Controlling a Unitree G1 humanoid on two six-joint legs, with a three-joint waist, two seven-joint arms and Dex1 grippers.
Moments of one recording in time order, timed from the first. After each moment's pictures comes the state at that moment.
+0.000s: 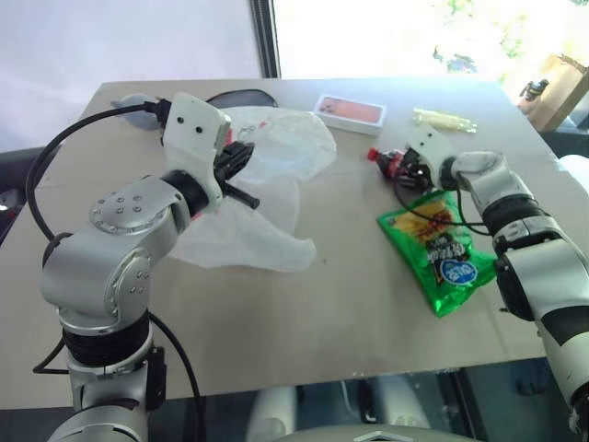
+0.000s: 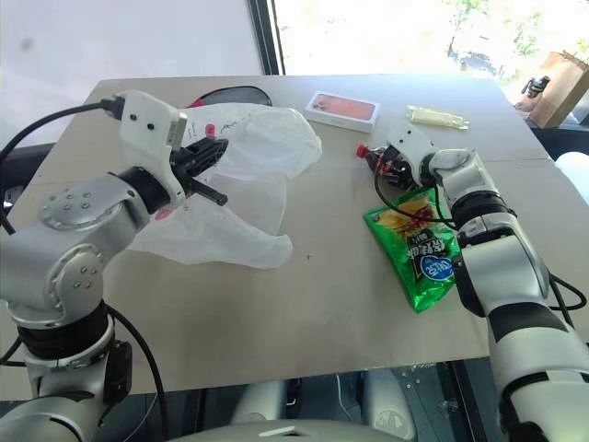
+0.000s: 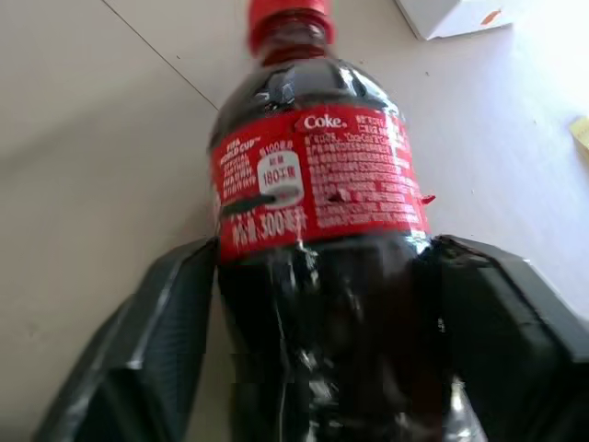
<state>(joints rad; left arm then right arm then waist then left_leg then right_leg) -0.58 0.59 0.21 -0.69 -0.43 1.22 -0.28 -1.22 -0.44 0.23 1.22 -0.13 0.08 0.74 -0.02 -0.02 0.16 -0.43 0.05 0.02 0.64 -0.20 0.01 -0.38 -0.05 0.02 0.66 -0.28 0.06</state>
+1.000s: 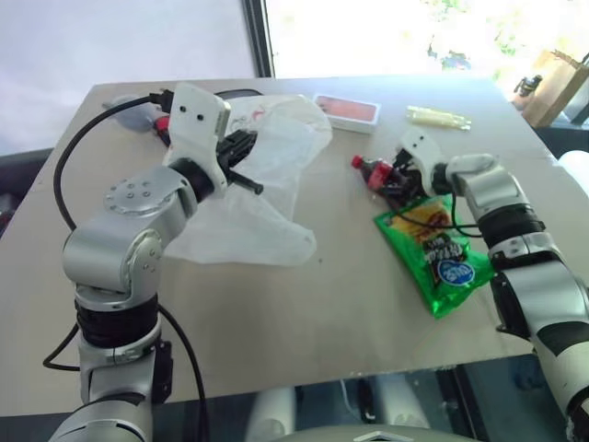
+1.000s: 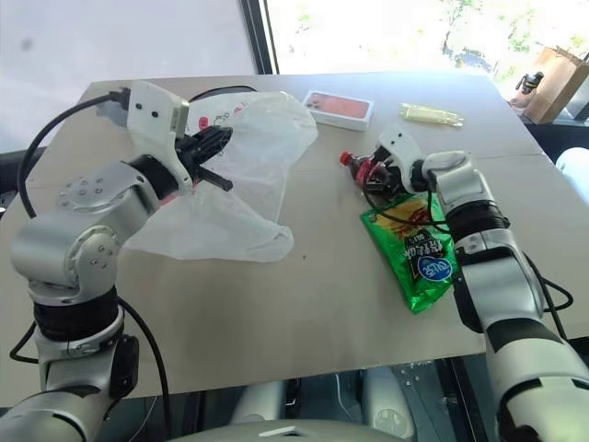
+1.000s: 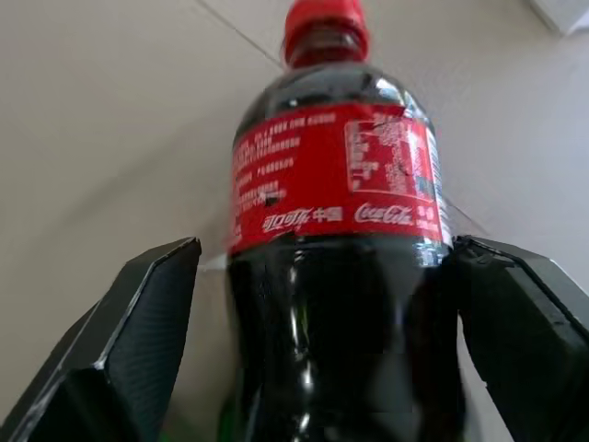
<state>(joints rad) -0.61 0.56 0.17 -0.51 -0.41 1.04 -0.29 -1.10 -0.40 0.17 0.93 -0.08 0.38 0.86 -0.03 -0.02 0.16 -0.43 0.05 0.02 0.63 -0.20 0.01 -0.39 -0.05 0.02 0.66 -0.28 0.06</state>
